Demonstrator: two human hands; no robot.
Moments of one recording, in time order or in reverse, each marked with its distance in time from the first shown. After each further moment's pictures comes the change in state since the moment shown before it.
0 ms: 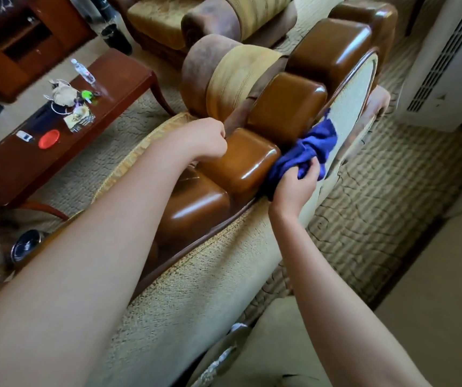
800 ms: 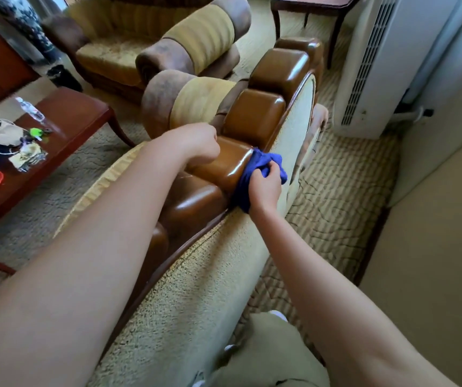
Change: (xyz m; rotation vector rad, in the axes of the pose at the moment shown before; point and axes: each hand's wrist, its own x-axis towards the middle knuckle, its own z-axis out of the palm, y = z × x) left_hand -0.029 -0.003 -0.003 0.026 0.041 0.195; right_hand -0.049 -0.023 -0.008 -0.225 -0.161 0.082
